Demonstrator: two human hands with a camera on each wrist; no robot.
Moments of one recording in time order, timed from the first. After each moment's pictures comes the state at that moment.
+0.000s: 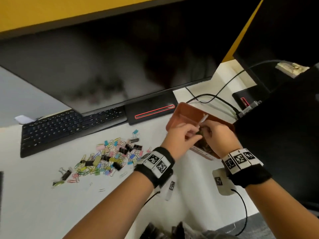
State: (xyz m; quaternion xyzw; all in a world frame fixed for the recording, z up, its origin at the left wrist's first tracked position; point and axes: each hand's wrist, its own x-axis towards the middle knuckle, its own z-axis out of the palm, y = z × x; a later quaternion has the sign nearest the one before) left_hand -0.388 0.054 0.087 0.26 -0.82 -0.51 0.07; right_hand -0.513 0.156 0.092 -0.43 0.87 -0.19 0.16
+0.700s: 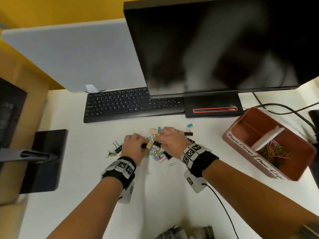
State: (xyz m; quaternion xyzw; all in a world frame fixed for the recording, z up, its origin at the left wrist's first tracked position) left_hand -0.113 -0.079 -0.012 0.53 -0.81 -0.24 -0.04; right_hand -0.294 -0.022 0.029 -0.70 0.64 -0.03 0.32
